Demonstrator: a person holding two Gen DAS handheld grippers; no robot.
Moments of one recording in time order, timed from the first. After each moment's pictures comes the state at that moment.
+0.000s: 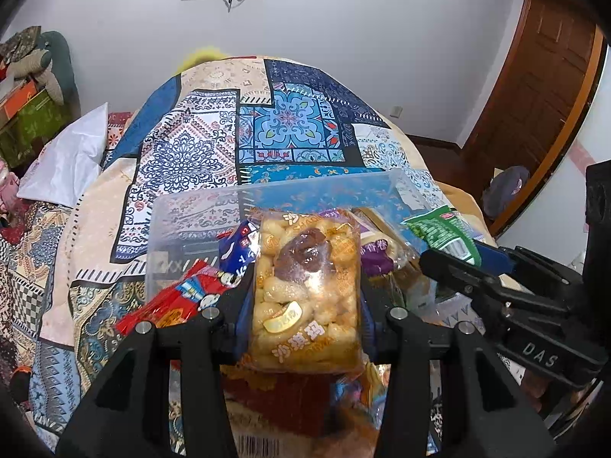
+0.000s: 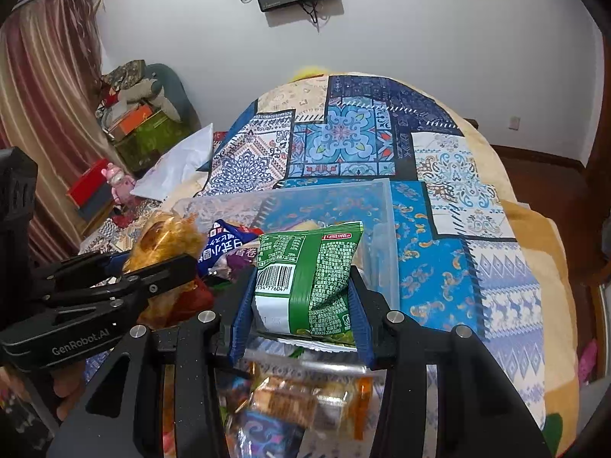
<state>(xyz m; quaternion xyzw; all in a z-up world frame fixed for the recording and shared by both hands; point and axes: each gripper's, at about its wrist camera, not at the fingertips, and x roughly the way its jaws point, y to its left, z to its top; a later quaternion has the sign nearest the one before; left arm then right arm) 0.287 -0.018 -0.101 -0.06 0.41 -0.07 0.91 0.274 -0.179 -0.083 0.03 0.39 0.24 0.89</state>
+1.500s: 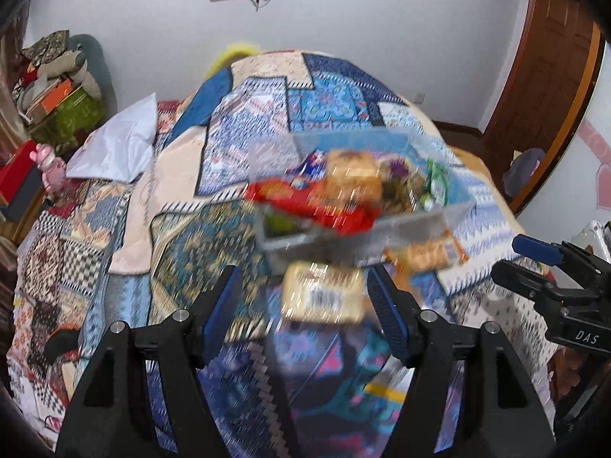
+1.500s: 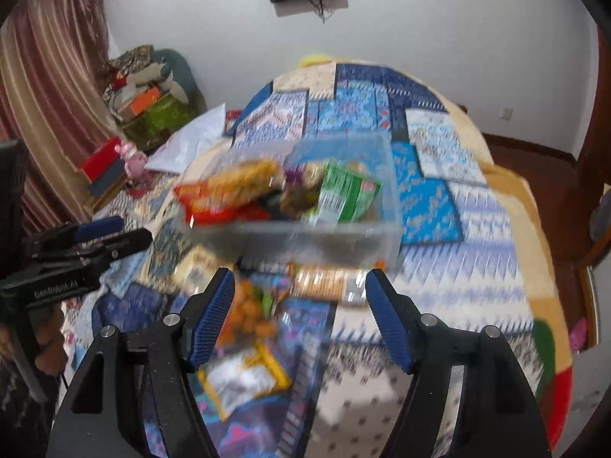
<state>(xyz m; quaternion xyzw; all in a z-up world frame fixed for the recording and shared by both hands) 0.160 0.022 -0.081 -0.03 0.43 -0.02 0.90 0.175 -0.188 -0.072 0.02 0.42 0.24 0.88</state>
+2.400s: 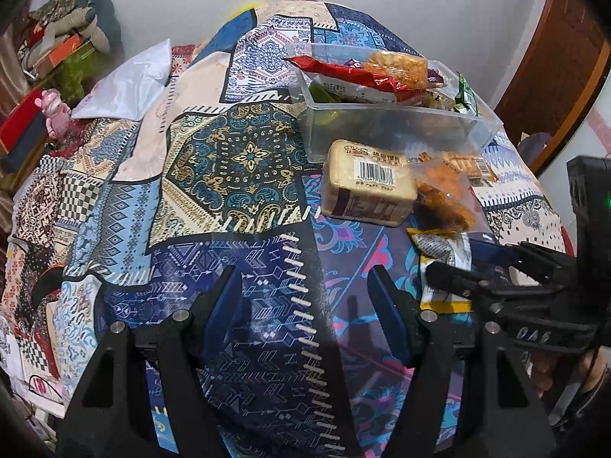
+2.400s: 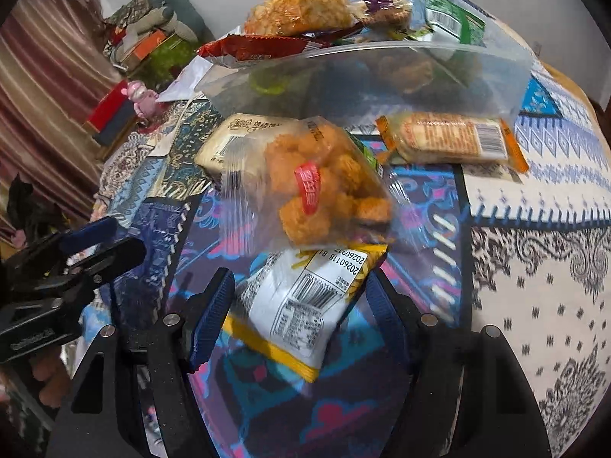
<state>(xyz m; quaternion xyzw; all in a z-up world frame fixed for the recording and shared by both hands) 0.109 0.054 -0.148 -0.06 0.48 -0.01 0.87 0.148 -0.112 -0.155 0.02 0.52 0.26 0.81</state>
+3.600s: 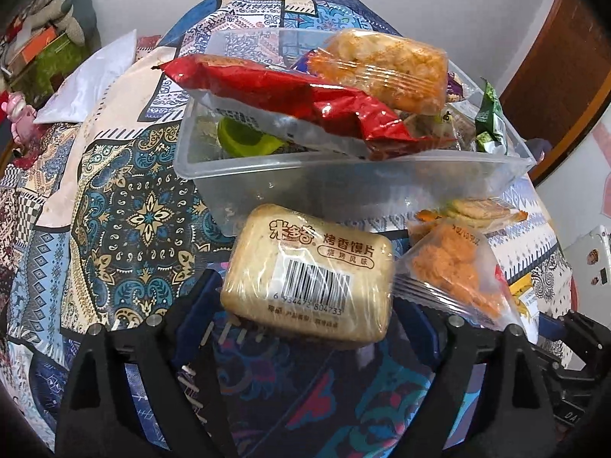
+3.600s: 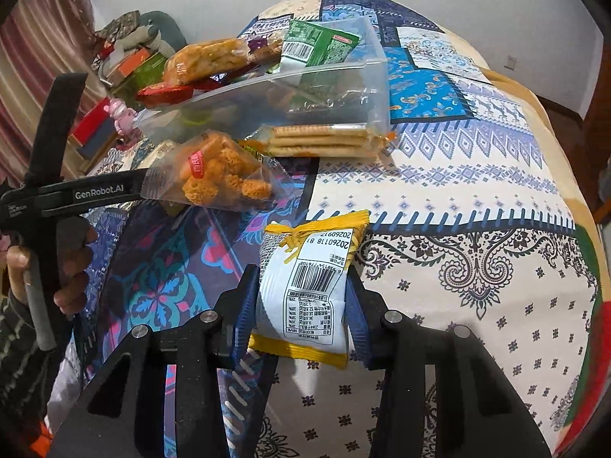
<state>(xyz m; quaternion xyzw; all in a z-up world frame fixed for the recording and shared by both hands) 0.223 0.010 -0.183 -0.08 0.50 -0.03 0.86 0.142 -0.208 -0.144 0.02 0.49 0.23 0.84</state>
